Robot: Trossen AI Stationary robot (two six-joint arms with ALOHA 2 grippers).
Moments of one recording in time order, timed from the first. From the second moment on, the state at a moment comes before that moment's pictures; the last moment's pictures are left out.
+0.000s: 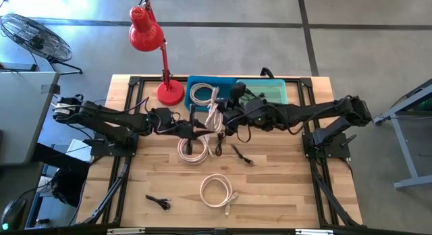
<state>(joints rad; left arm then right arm) -0.07 1.23 0.76 0.46 -0.07 0.50 0.09 1.53 1.34 -0.04 0.55 -0.82</state>
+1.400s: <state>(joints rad) -0.07 1.23 0.76 0.41 -0.03 0.49 0.26 1.53 1.34 -0.08 0.71 -0.96</state>
